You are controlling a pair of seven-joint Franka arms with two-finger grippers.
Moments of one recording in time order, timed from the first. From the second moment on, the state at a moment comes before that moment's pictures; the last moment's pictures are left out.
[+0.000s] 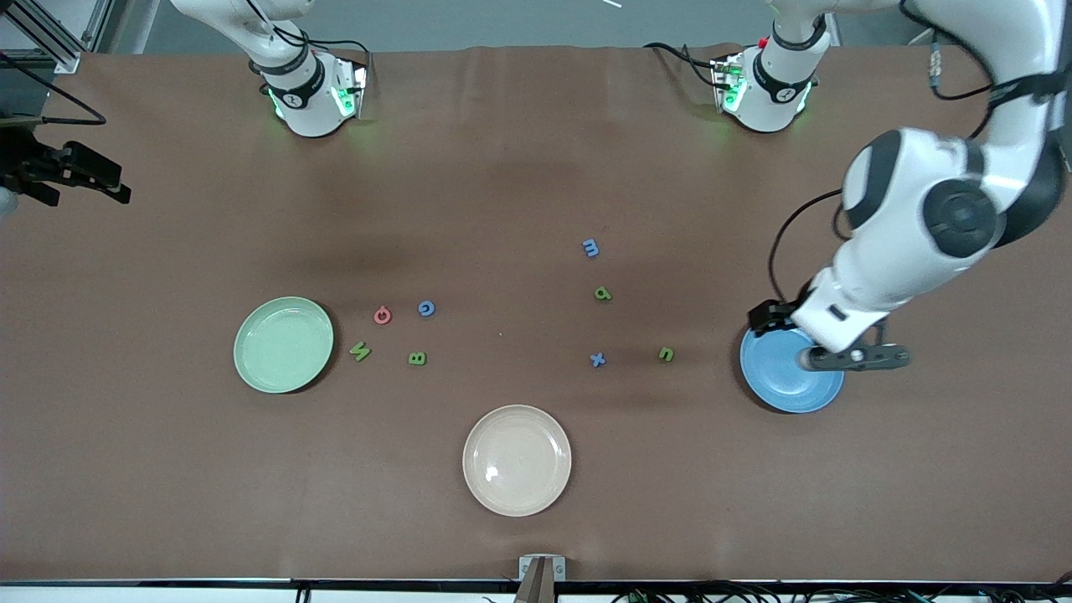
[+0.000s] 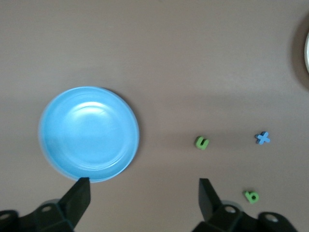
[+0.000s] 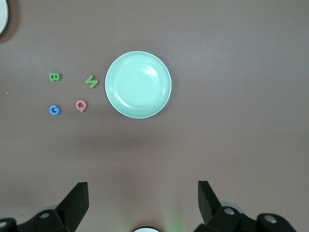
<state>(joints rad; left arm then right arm) -0.08 0.32 -0.22 -1.73 0.04 2.09 -0.28 0.00 -0.11 -0.07 -1.69 0.01 1.52 -0.09</state>
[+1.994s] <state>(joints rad) -0.23 0.67 -0.21 -1.83 0.18 2.53 -0.28 0.12 0.31 -0.06 -1.63 0.06 1.88 0.31</state>
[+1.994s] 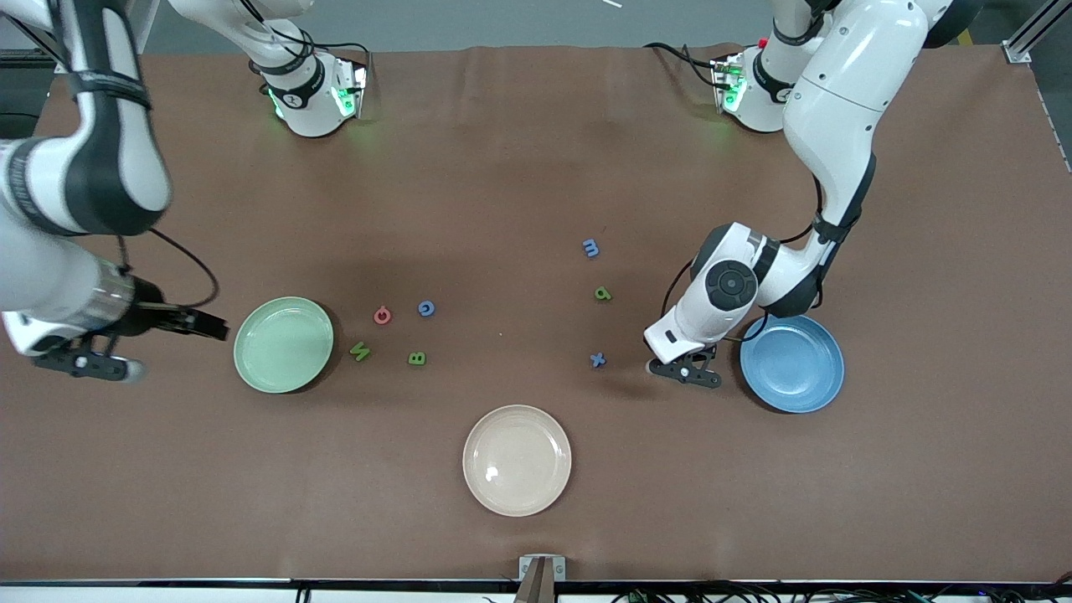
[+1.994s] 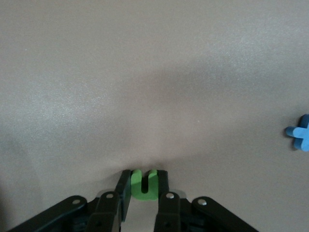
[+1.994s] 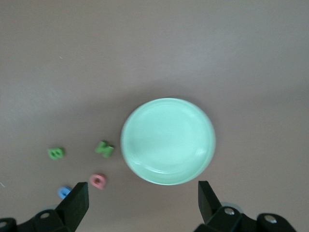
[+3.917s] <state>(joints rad) -0.23 0.71 -0.39 -1.56 0.18 2.31 -0.84 0.46 0.69 -0.05 -1.73 0.11 2.42 0.60</state>
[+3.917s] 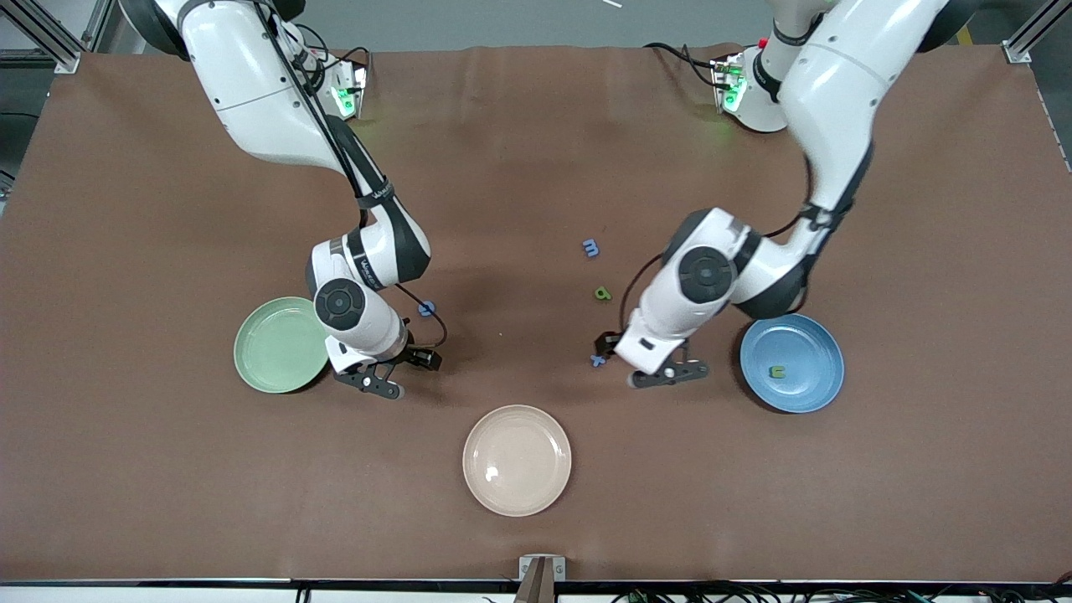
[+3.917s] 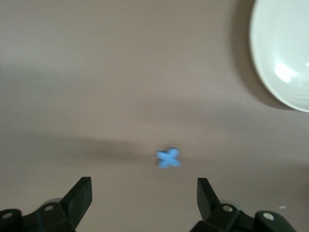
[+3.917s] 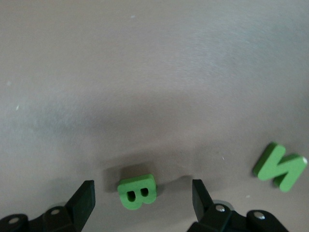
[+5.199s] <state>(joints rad) -0.44 0.87 -0.21 -1.44 0.18 2.30 -1.03 0.48 0.69 -0.07 -1.74 0.11 2.43 0.41</state>
